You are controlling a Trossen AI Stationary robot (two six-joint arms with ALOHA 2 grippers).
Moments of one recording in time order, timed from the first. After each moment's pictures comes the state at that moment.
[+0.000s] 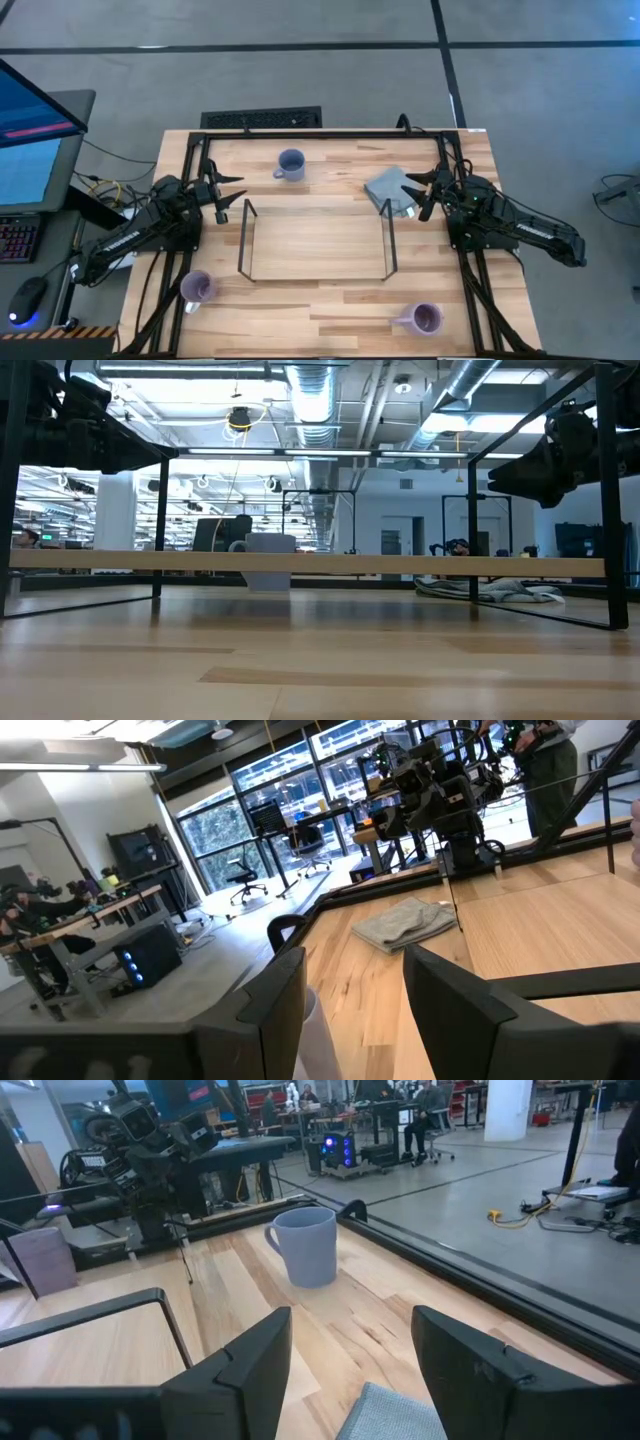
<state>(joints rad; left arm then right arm) 0.59 0.00 0.01 0.08 0.33 0.30 -0.39 0.03 0.05 -0.12 0.00 0.08</state>
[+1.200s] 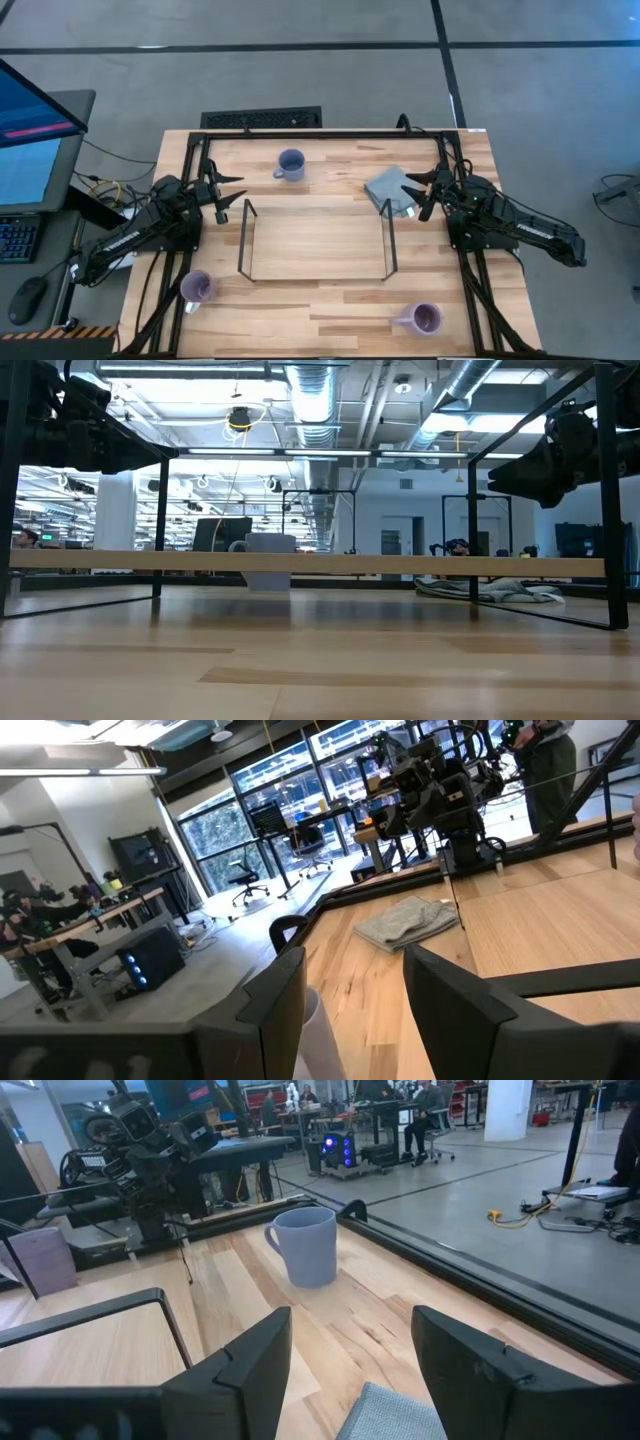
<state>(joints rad) 0.59 0.00 0.01 0.08 0.33 0.32 -0.39 0.03 0.05 -0.12 0.00 0.08</state>
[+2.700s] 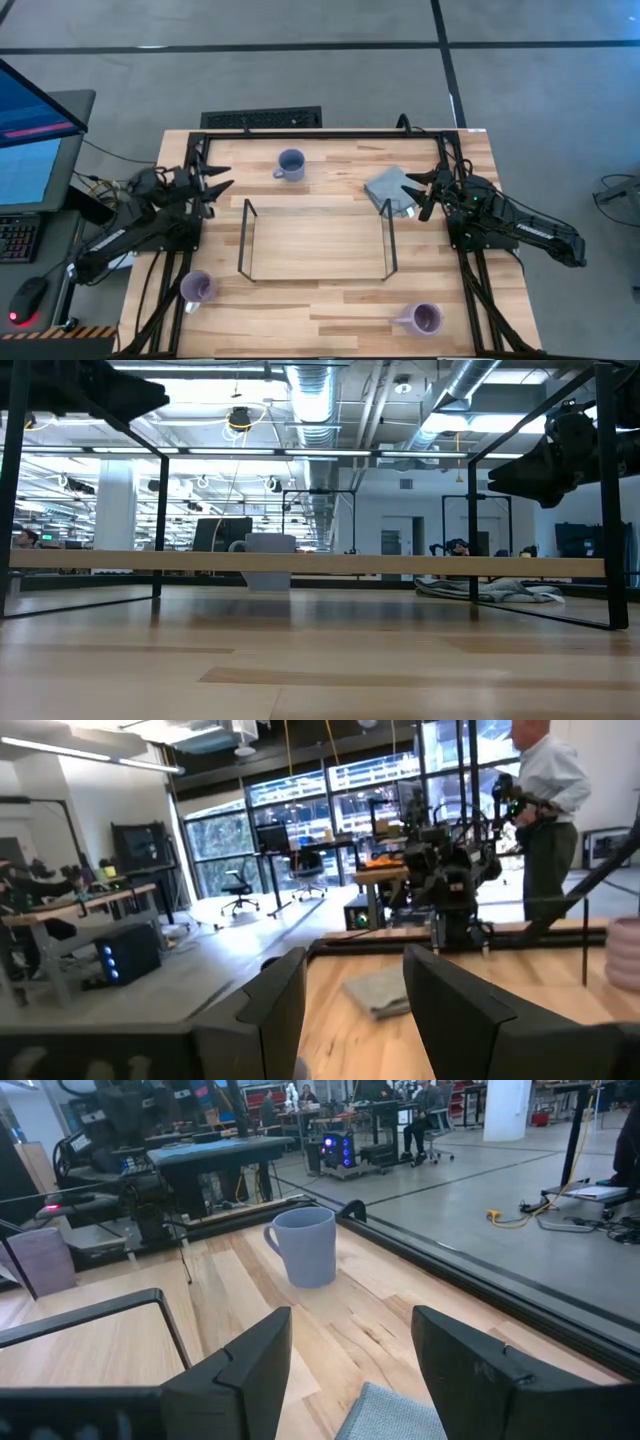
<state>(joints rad) 0.59 0.07 0.28 -0.04 0.31 0.09 -0.39 0.03 0.05 -0.12 0.00 0.08</state>
